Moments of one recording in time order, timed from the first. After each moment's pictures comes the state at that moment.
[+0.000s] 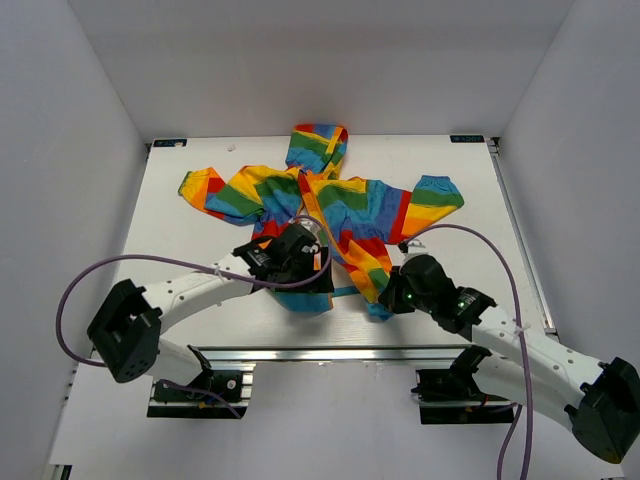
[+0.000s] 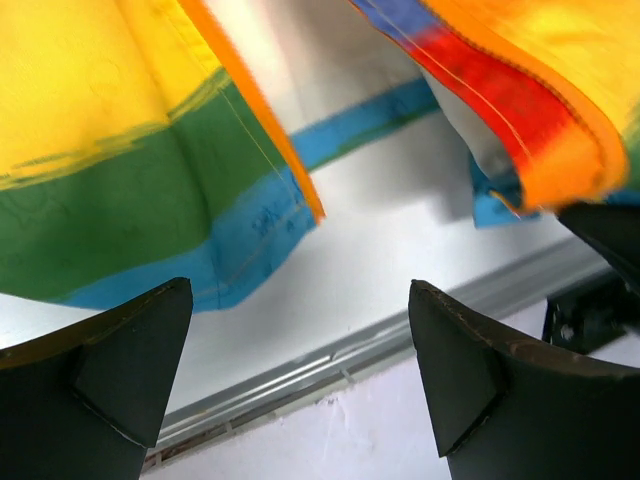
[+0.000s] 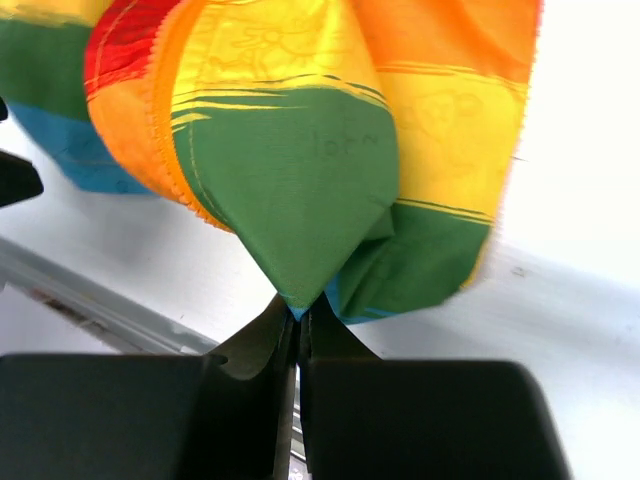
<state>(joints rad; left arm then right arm) -0.85 1.39 0.93 -0.48 0.00 -0.71 0.77 0.87 0.48 -0.35 0.03 0.58</state>
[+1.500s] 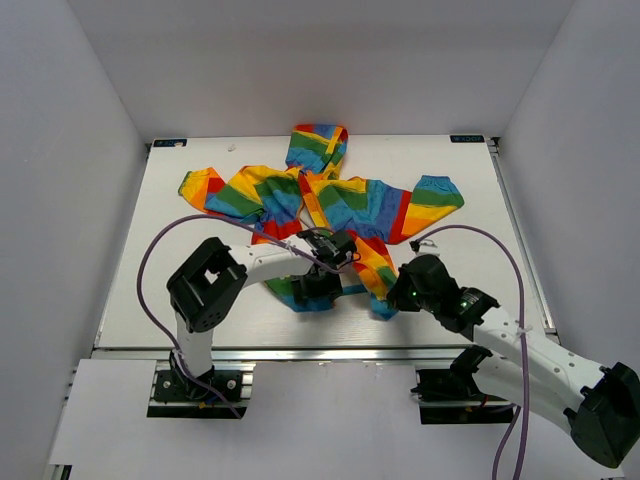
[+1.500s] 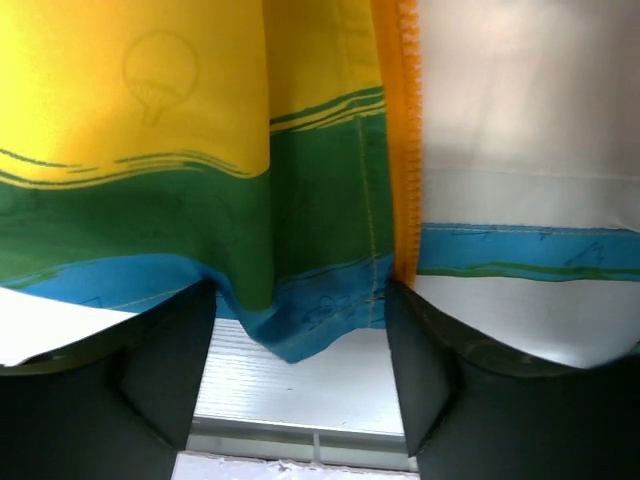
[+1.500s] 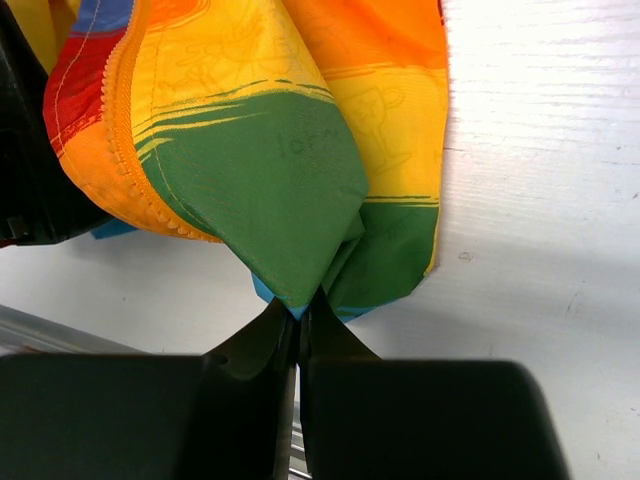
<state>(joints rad) -0.91 1.91 1.26 -0.82 -0.19 -1.07 0.73 0.85 0.48 -0.41 0.13 0.67</state>
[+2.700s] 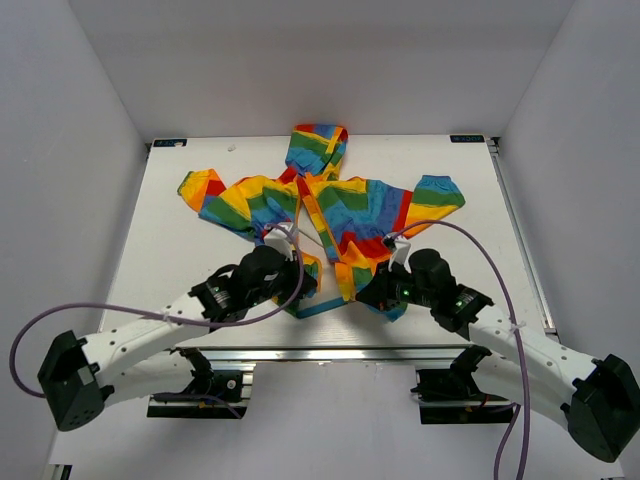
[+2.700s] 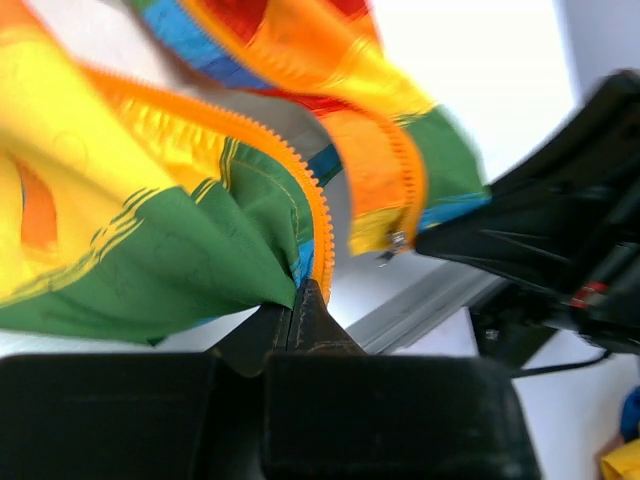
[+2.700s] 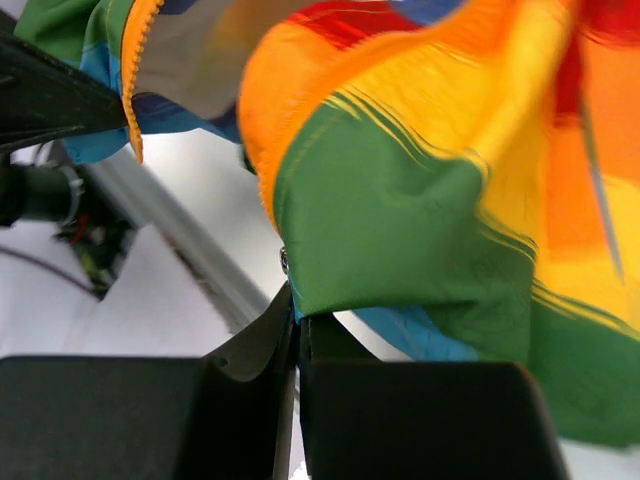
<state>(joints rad) -0.92 1.07 0.71 -0.21 -0.10 -0.71 0.73 0.89 0.45 -0.10 -0.30 0.51</state>
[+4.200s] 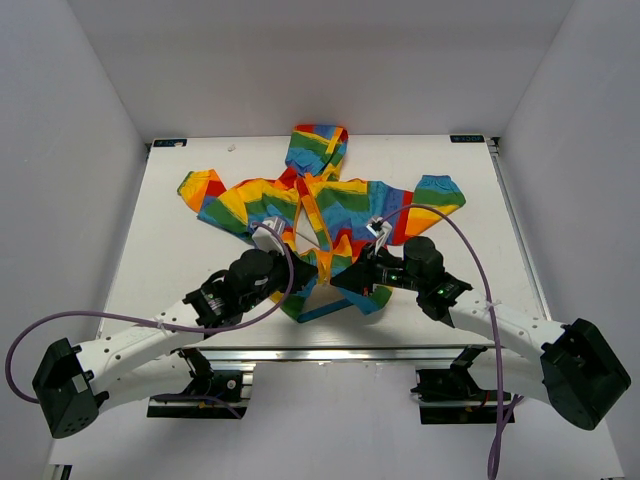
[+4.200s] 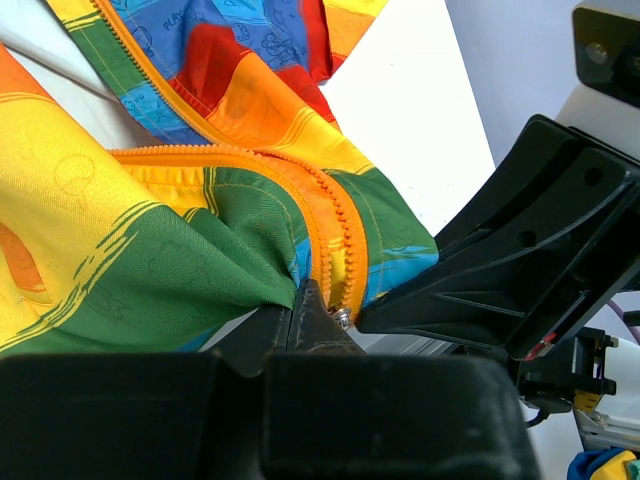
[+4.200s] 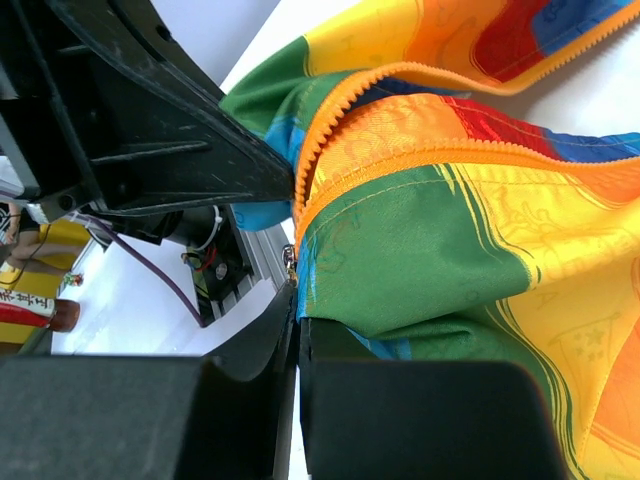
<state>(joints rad) -0.92 0.95 0.61 -0.01 -0.19 -0.78 0.73 1.11 0.48 0.41 -0.56 0.60</state>
